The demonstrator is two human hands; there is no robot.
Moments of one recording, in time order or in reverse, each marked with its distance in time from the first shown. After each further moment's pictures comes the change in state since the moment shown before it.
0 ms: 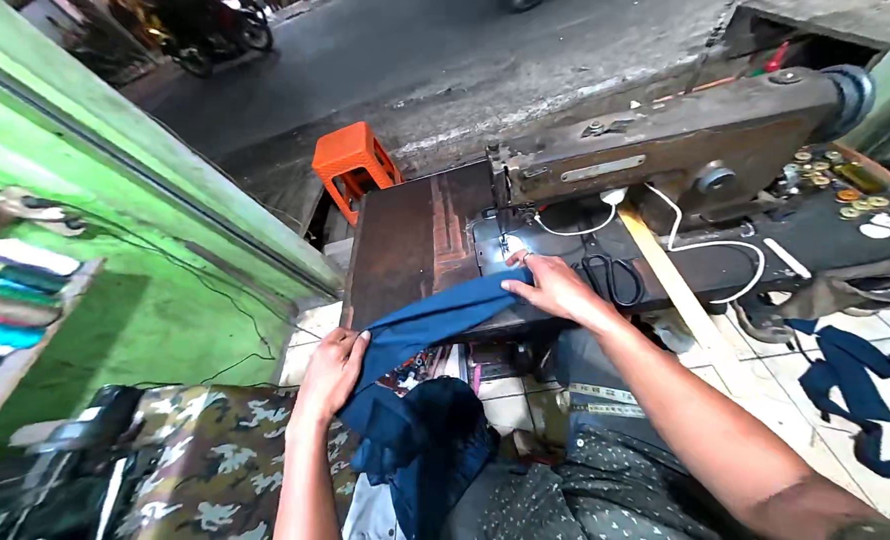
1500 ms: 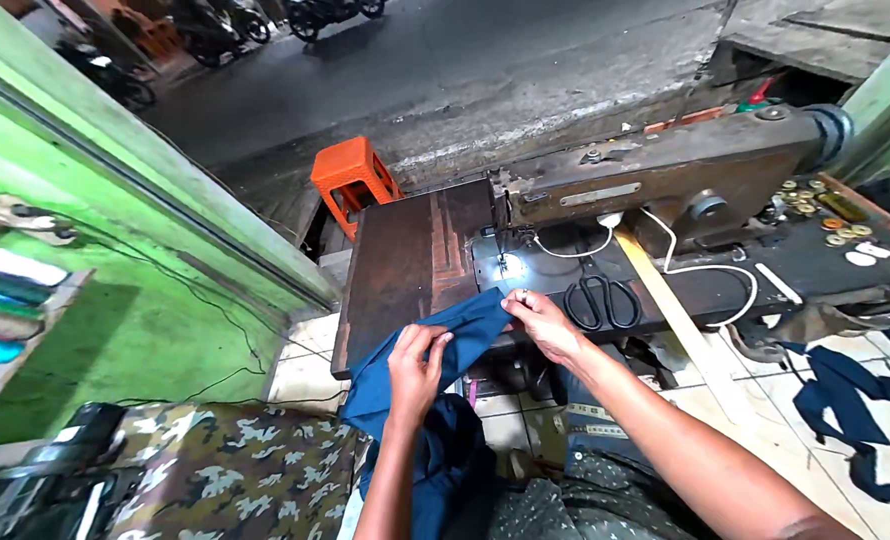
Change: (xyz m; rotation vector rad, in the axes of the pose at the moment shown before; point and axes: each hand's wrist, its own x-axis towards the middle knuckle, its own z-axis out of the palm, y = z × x) left_hand 0.029 0.098 0.079 -0.401 0.501 0.346; right_hand -0.010 -0.009 0.041 0.995 0.094 0.140
